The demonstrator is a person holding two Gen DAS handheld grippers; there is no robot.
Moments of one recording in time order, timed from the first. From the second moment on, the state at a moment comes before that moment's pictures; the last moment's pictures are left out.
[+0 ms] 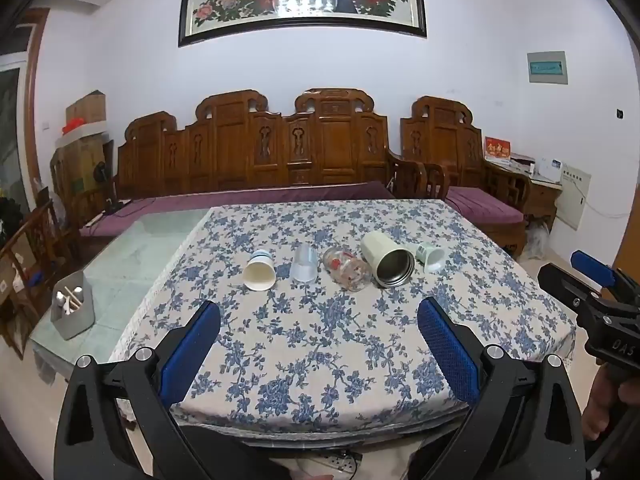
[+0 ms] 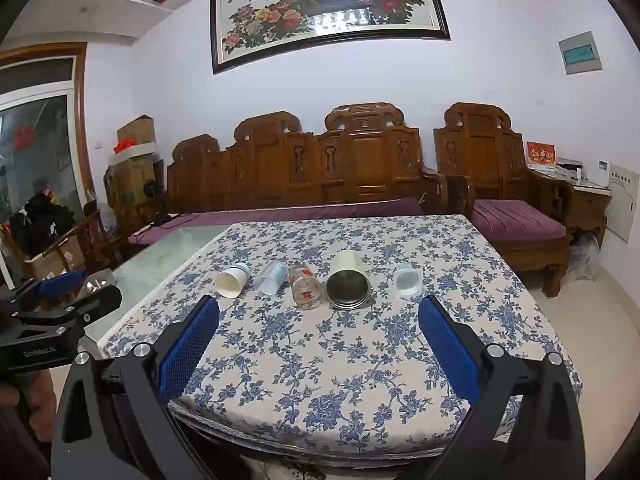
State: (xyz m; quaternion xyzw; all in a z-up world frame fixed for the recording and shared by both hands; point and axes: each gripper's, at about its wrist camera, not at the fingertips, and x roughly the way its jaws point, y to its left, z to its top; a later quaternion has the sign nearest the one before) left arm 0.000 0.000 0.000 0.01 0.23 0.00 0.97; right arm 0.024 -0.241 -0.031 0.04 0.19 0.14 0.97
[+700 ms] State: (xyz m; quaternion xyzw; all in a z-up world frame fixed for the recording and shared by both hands) left arm -0.001 0.002 0.000 0.00 0.23 -0.01 0.97; right arm 0.025 -0.240 -0.032 0.04 0.19 0.14 0.97
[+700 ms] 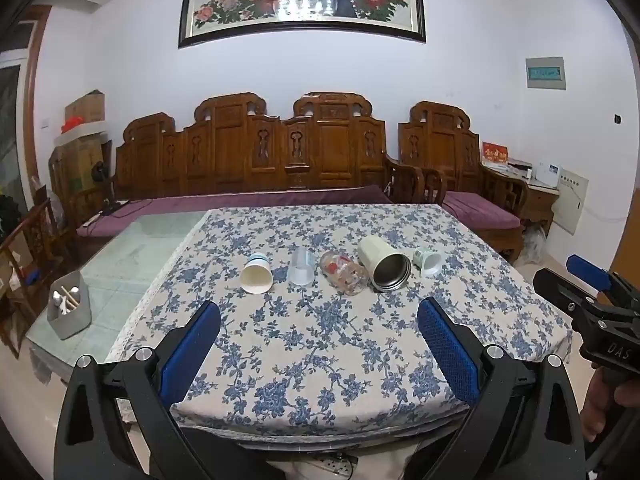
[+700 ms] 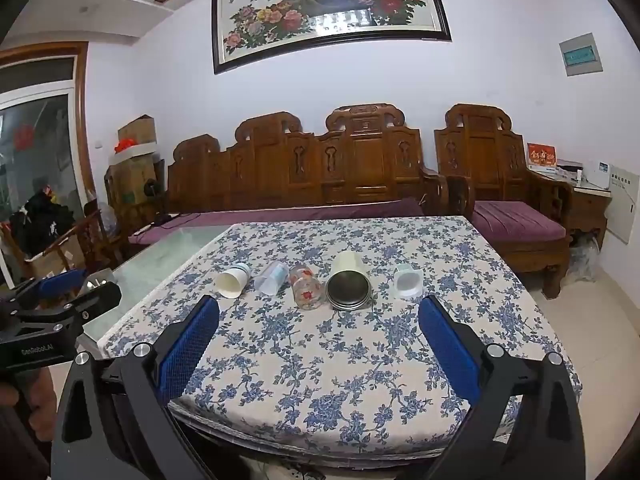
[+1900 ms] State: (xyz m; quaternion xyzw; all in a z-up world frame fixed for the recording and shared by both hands) left arm -0.003 -0.001 0.008 0.00 0.22 -0.01 0.97; right arm 0.022 -0.238 -0.029 0.04 0.19 0.14 0.97
